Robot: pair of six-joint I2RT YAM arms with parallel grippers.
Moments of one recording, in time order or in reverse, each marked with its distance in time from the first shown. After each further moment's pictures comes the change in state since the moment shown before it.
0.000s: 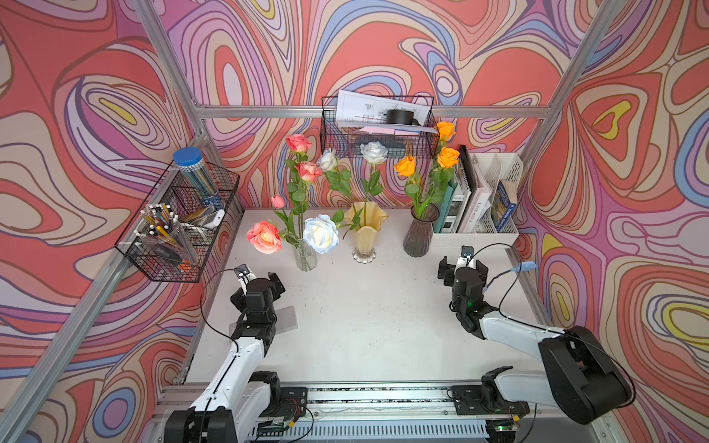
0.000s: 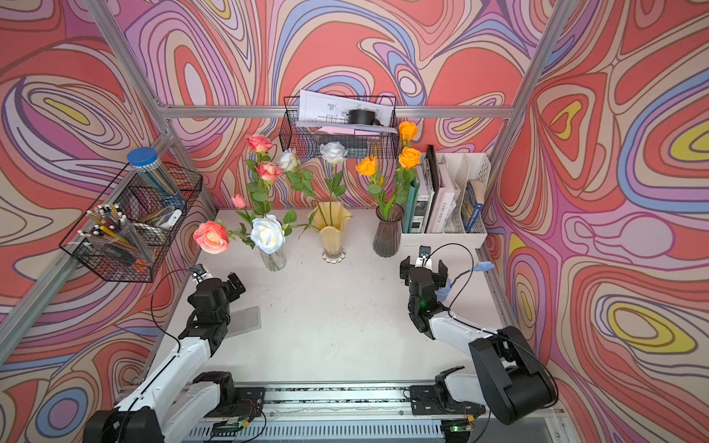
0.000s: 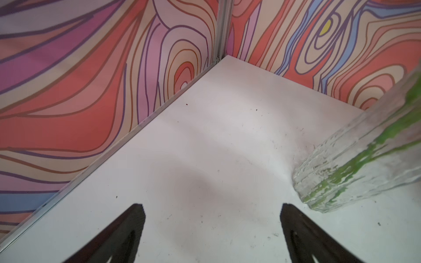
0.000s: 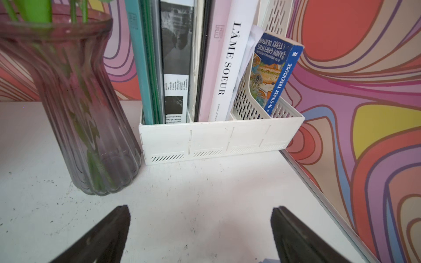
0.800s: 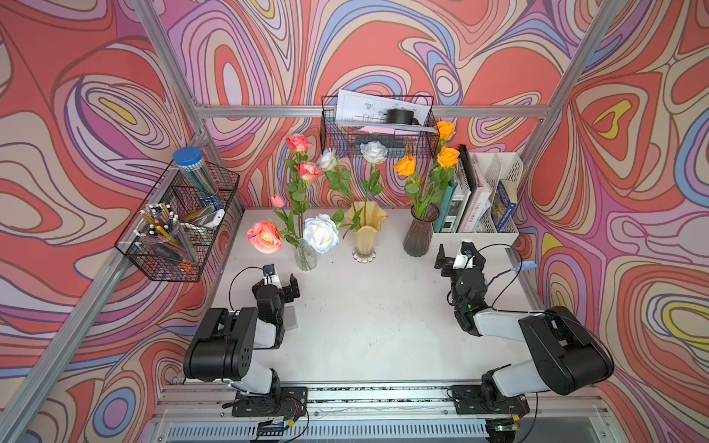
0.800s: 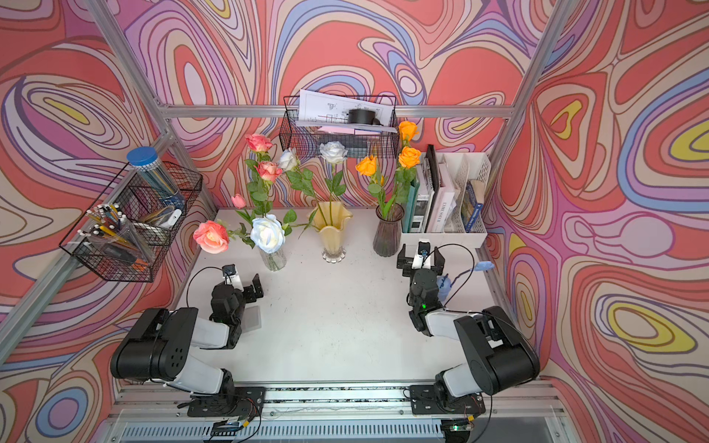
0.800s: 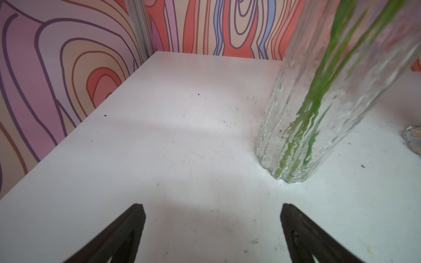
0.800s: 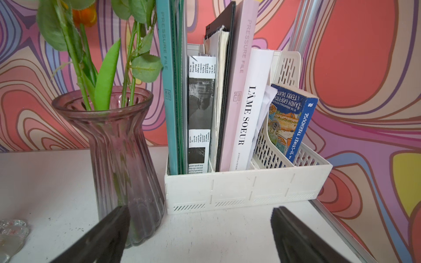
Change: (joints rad) left arm 0.000 0.591 -0.090 0.806 0.301 0.236; right arm -0.033 0.105 0.005 0.333 -0.129 -0.046
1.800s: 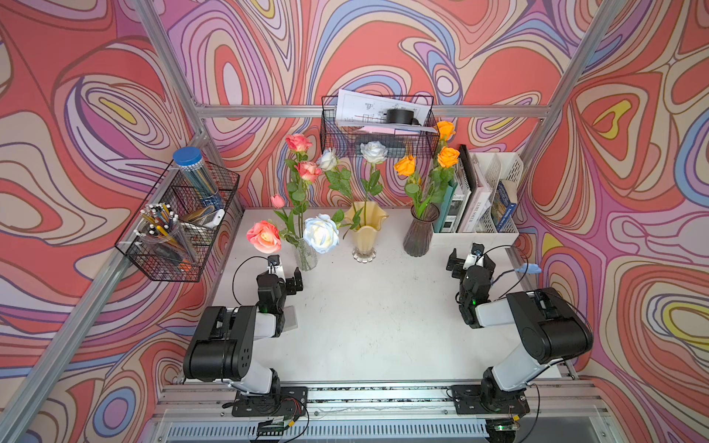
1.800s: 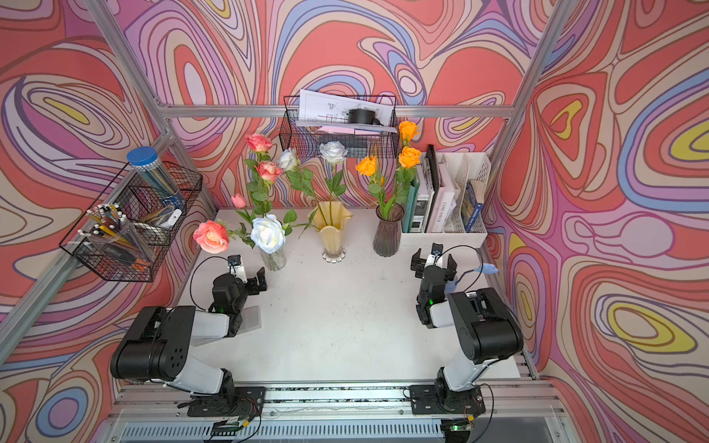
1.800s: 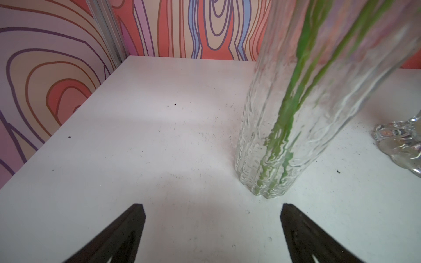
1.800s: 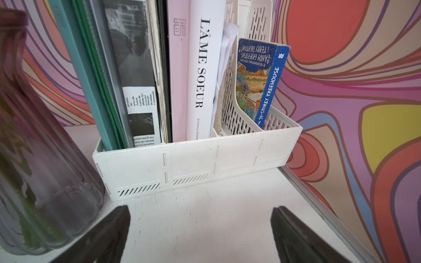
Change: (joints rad) left arm 0.000 -0.002 0.113 -0.154 0.085 0.021; right arm -0.168 0.187 0.018 0.053 -0.027 0.036
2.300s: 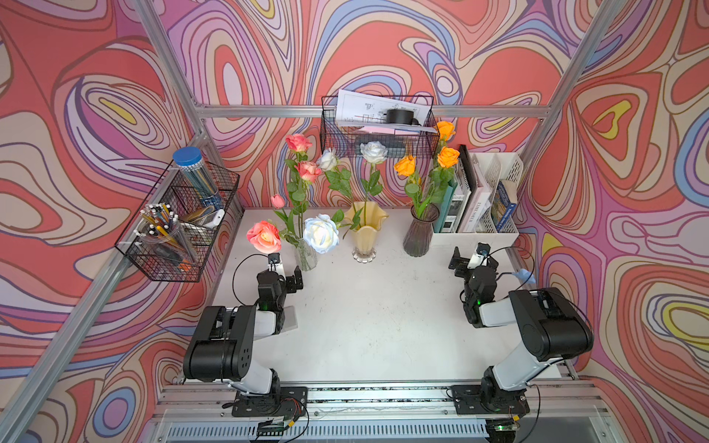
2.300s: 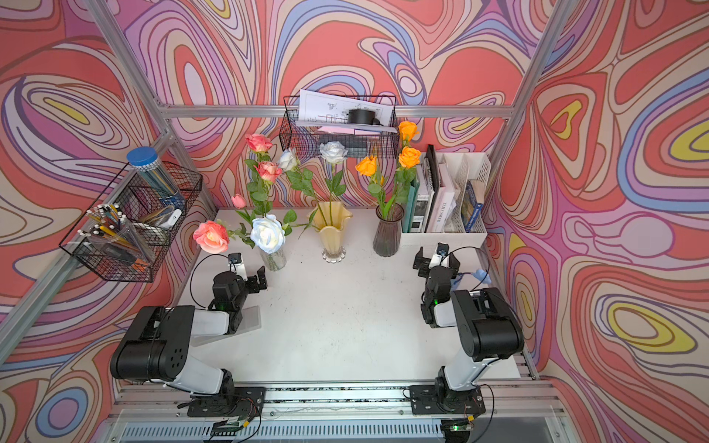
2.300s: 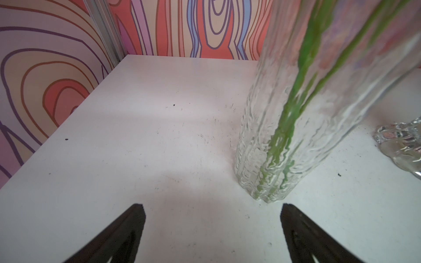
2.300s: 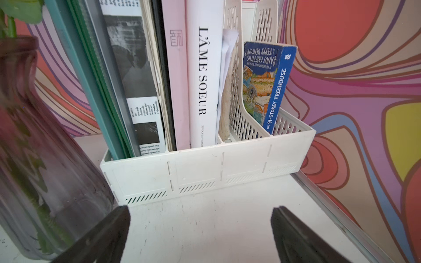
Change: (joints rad) left arm 0.000 0.000 0.024 -0.042 0.000 0.000; right arm -0.074 0.013 -0.010 0.058 -0.138 0.042
